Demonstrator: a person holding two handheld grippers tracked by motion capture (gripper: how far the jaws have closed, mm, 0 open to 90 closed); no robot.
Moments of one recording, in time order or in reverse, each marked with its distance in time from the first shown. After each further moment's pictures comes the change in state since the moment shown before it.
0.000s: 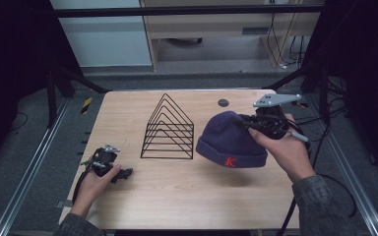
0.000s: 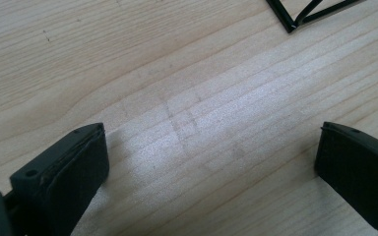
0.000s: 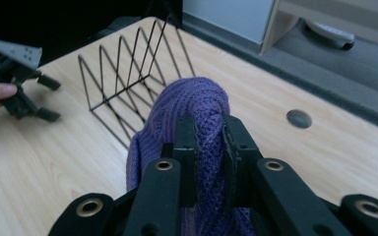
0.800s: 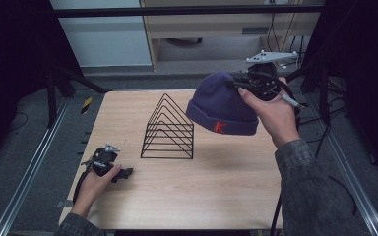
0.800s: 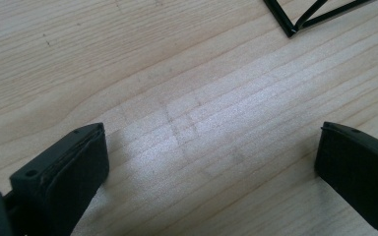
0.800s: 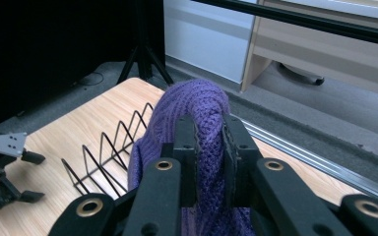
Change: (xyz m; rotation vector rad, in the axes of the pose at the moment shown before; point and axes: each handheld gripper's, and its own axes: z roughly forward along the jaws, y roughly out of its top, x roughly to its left) left arm 0.000 0.001 0.001 -0.009 0.002 -0.003; right arm -0.010 0.085 0.008 -0.126 -0.063 0.037
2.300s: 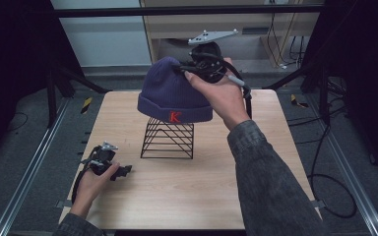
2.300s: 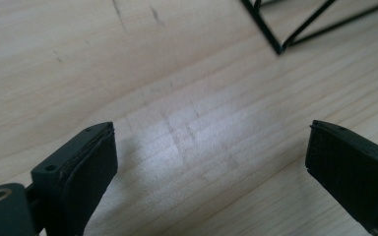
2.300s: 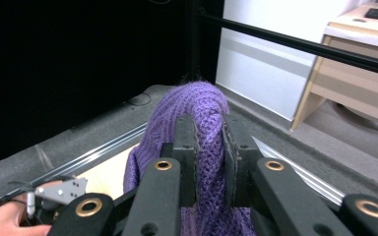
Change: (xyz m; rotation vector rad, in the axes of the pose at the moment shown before) left arm 0.004 0.006 -0.017 -0.080 -0.027 -0.017; right arm 0.075 0.065 0.062 -0.083 0.189 -0.063
